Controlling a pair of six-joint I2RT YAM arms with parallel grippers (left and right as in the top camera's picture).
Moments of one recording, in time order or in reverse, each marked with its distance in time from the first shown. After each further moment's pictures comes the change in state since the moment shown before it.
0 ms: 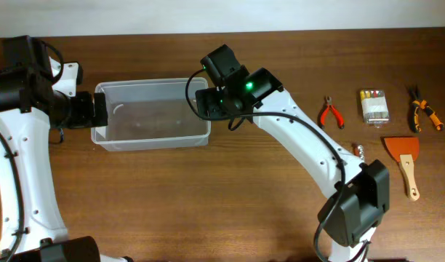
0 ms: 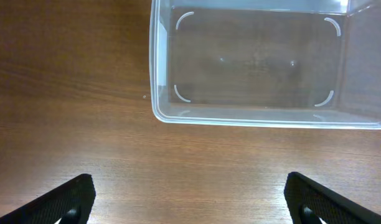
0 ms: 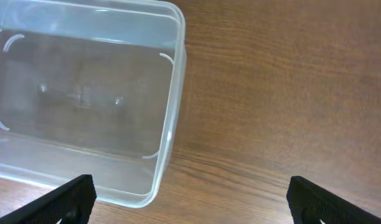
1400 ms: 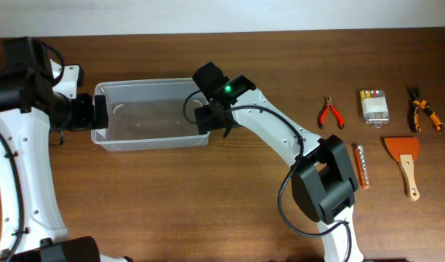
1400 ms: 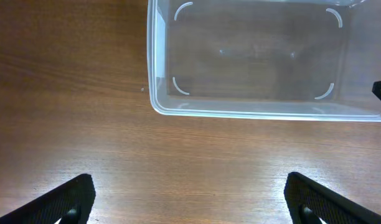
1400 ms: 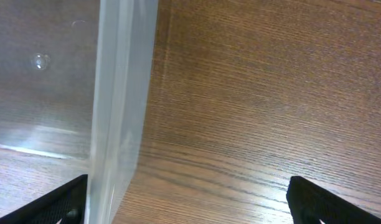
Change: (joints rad) left arm 0.000 0.000 0.000 -0.026 0.001 0.000; right arm 0.000 0.218 0.000 -0.011 -0.020 -0.010
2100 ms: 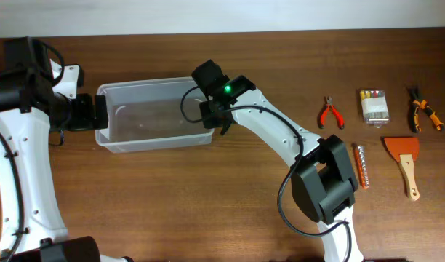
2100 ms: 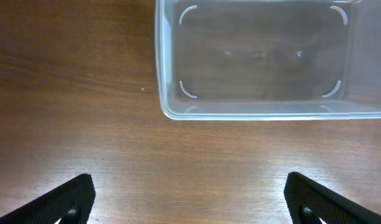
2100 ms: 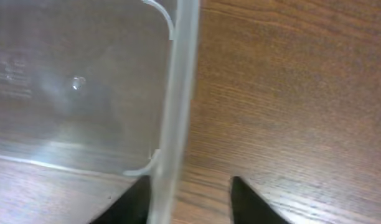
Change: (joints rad) left arm 0.000 0.000 0.000 -0.001 0.000 0.000; right arm 0.000 0.001 0.000 0.069 -0.008 -0.011
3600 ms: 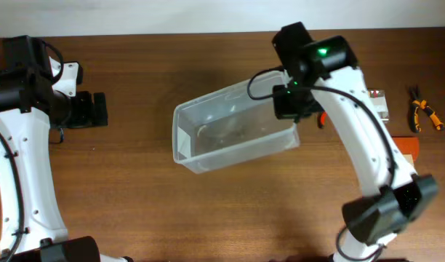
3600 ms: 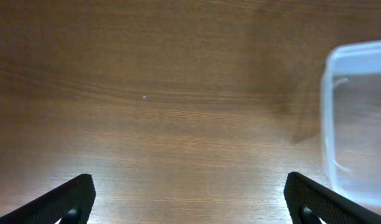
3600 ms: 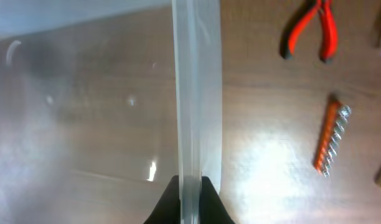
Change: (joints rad) left arm 0.000 0.000 0.000 0.028 0.000 0.000; right arm -0.285 -0.307 0.146 -0.655 0.009 -0.098
